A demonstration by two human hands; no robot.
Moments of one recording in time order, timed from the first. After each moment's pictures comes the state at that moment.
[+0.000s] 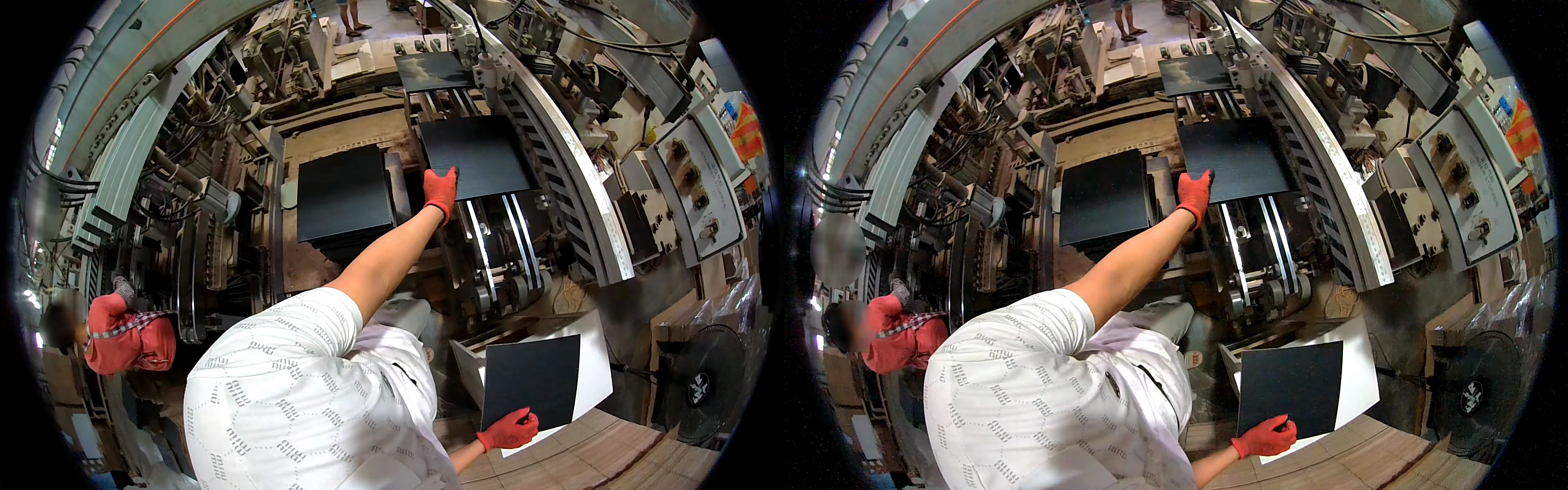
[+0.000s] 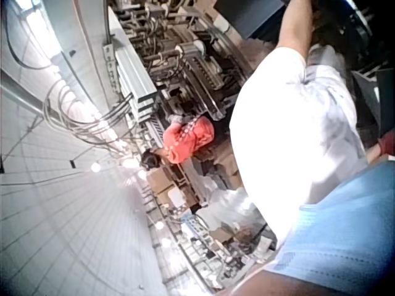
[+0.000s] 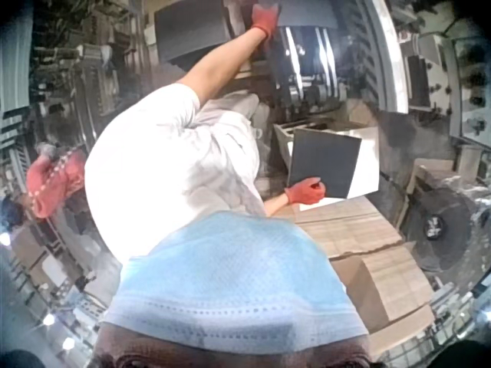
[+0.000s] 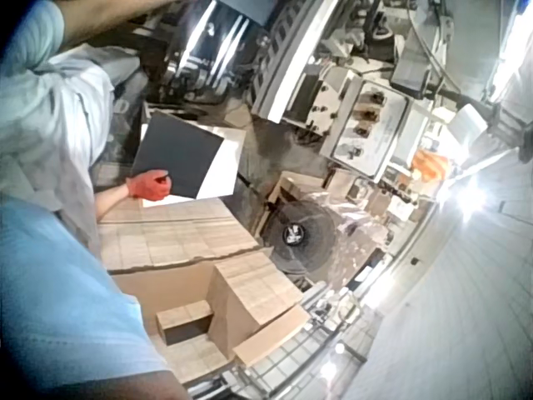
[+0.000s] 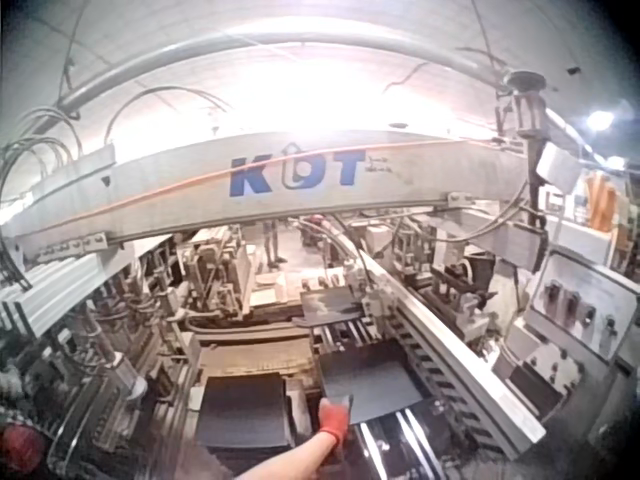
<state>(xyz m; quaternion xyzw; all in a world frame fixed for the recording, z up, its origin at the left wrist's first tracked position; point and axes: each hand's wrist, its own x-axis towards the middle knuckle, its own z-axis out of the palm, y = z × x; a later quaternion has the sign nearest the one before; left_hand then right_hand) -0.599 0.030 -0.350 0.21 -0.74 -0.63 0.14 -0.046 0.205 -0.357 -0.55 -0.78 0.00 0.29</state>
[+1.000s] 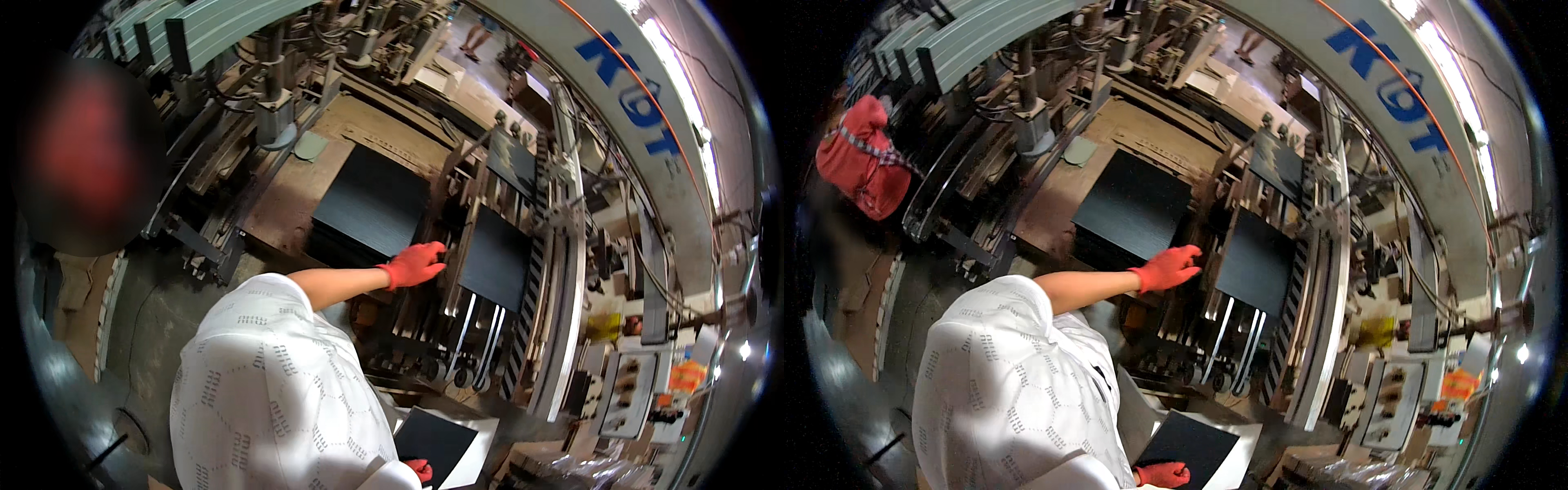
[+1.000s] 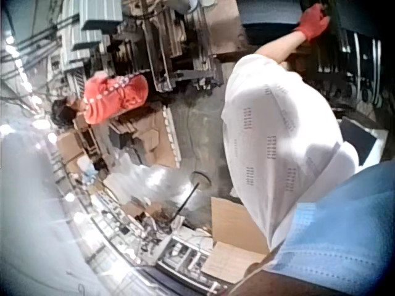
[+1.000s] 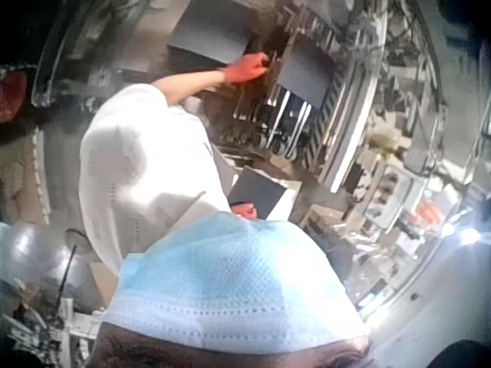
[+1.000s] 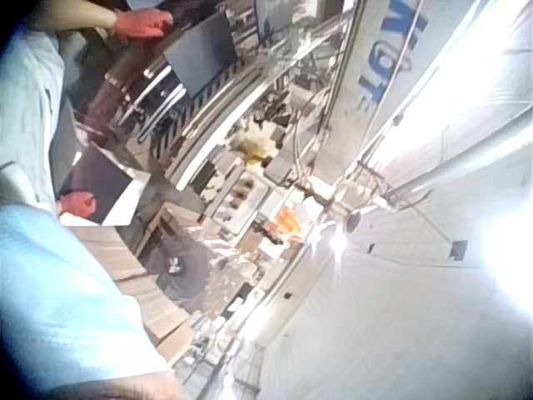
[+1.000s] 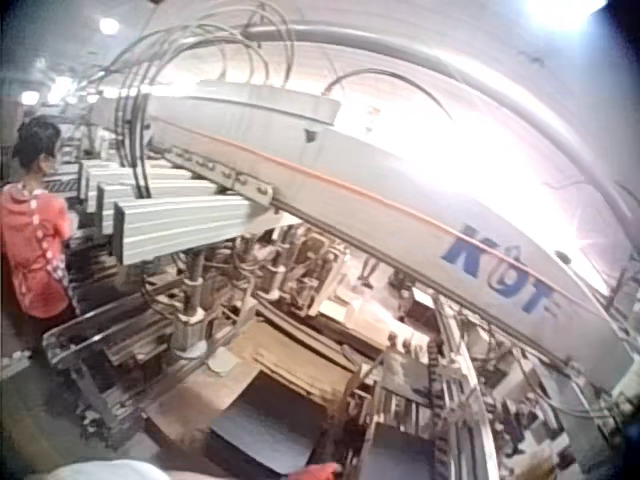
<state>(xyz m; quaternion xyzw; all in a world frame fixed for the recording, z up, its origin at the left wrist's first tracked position) -0.502 -0.121 -0.312 -0.09 -0.81 -0.57 0.06 -0.078 0.245 -0.405 -0.48 -0.70 0.03 0.52</state>
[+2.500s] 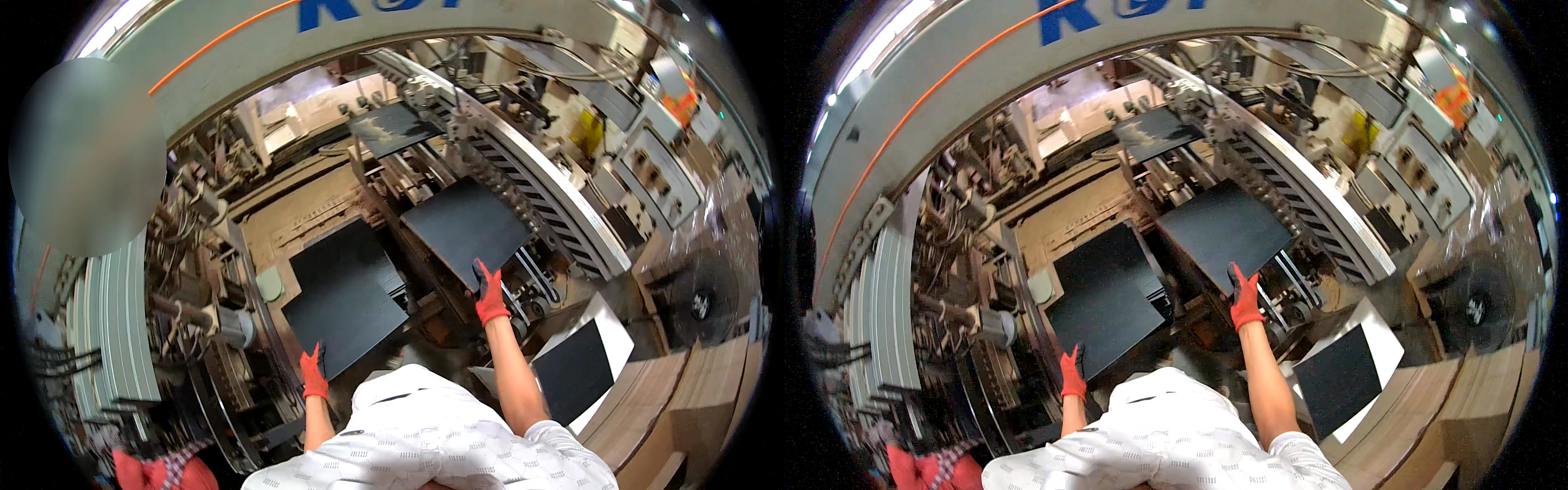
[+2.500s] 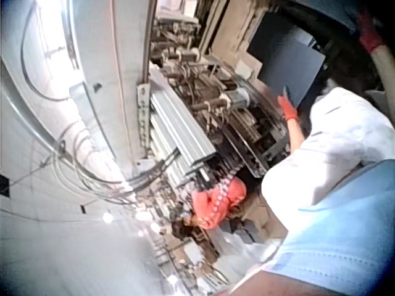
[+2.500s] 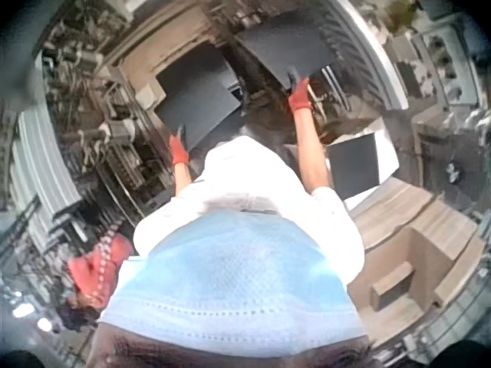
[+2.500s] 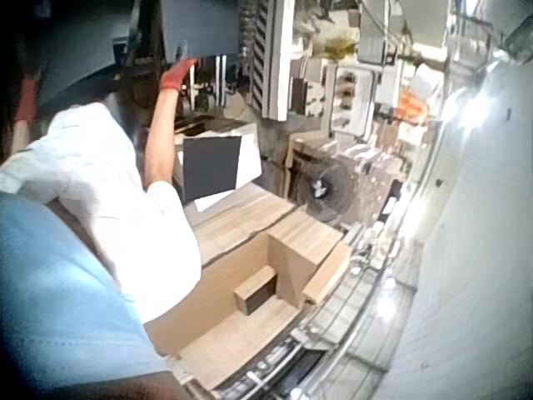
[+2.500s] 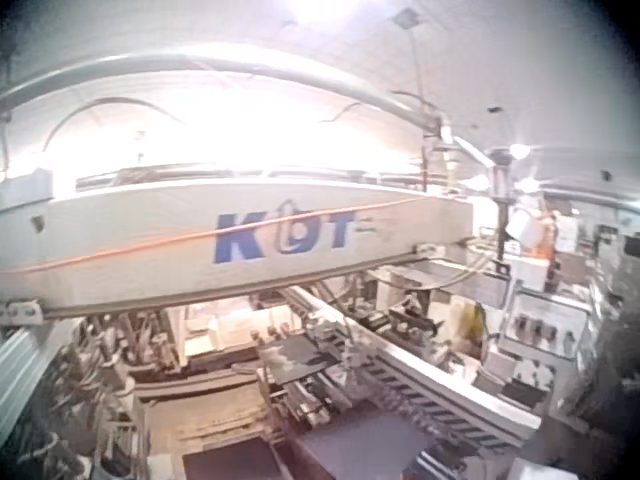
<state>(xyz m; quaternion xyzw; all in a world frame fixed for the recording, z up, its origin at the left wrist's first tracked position) -0.397 -0.408 -0.399 0.25 -0.57 -0.78 0.02 -0.467 0.059 -0.324 -0.27 -0.40 0.86 0.17</state>
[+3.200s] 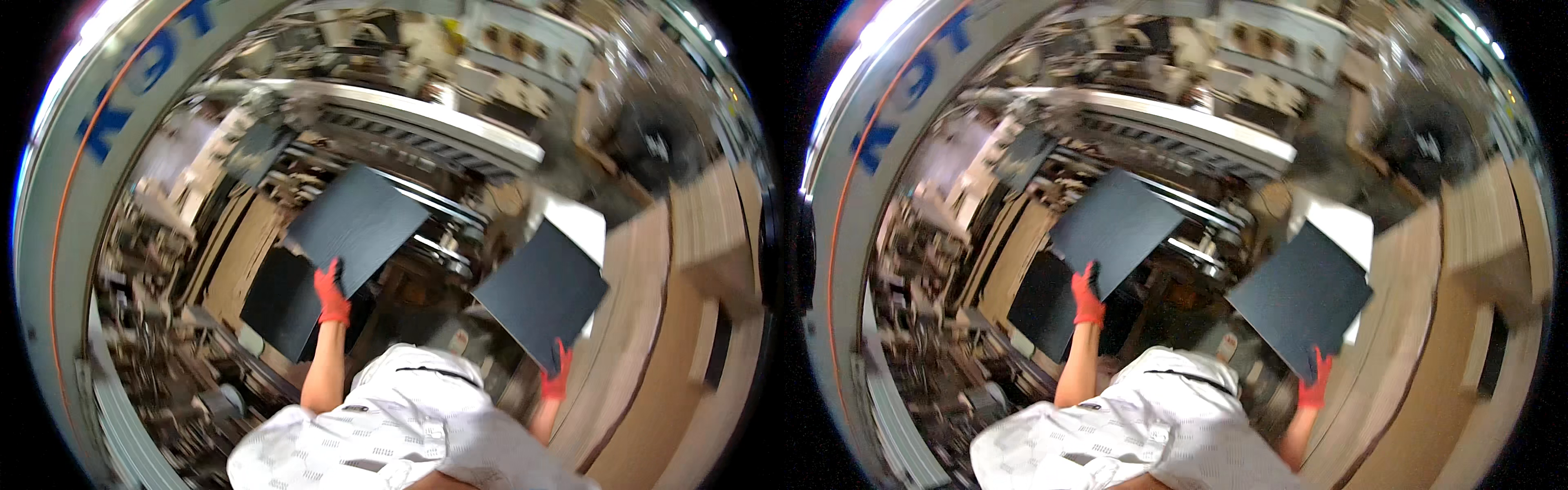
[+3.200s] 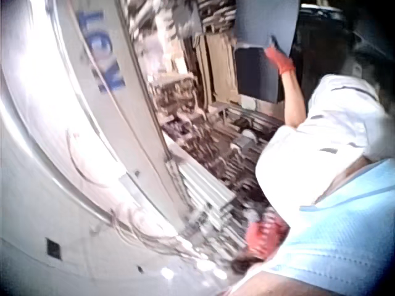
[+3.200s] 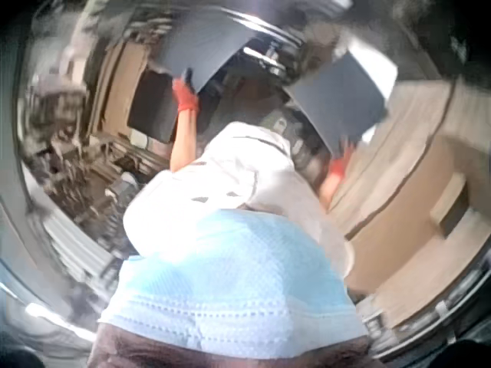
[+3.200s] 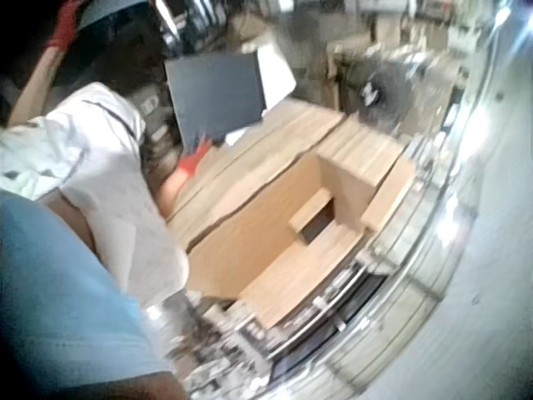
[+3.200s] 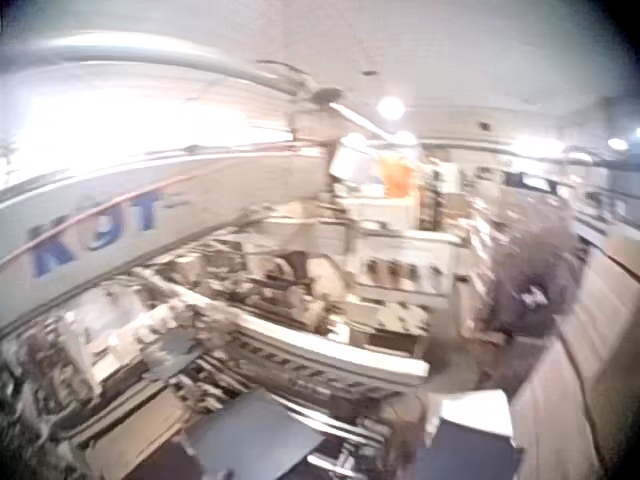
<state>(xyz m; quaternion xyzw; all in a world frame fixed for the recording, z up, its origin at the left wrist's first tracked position) -0.543 -0.126 -0.338 0.02 -0.55 -0.82 -0.14 0.017 0.050 -0.361 -0.49 -0.58 0.52 0.39</state>
